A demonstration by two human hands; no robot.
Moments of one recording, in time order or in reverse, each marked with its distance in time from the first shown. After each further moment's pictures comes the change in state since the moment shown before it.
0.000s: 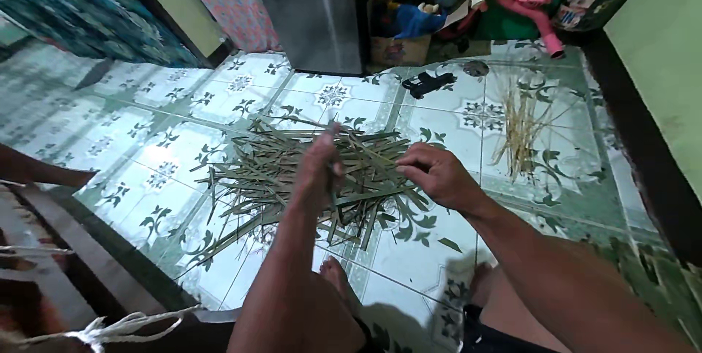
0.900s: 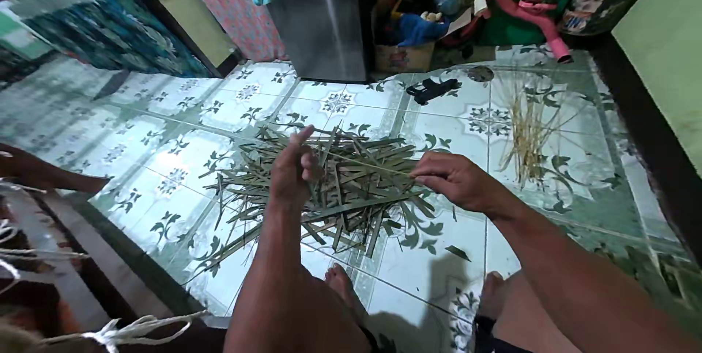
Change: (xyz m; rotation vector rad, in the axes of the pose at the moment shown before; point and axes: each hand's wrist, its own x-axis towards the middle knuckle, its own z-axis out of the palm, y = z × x) left_hand 0.008 0.024 -0.041 -0.215 0.038 0.090; right_hand -0.002 0.016 -0.033 -0.022 -0.206 -0.077
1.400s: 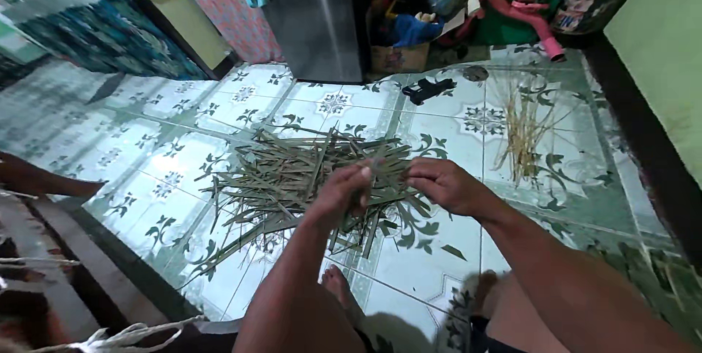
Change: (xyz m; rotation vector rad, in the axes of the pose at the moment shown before) left_hand -0.018 -0.040 0.051 0.295 -0.225 -0.224; right_hand 0.001 -0.010 0.006 0.030 -0.021 0.065
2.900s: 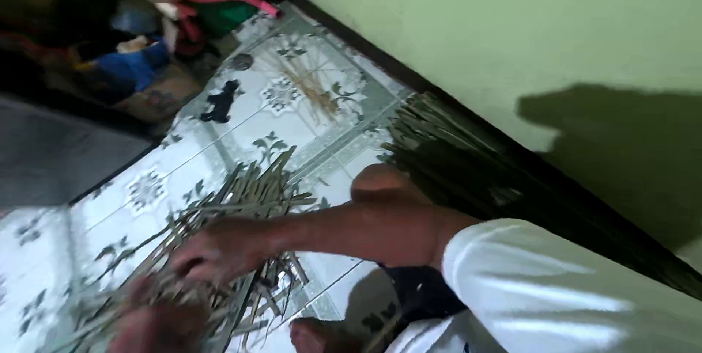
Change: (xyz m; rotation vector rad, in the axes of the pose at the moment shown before) left_hand 0.015 -0.013 -0.034 0.124 -0.125 0.136; right_hand 0.017 -0.021 0.018 0.044 0.211 -0.046
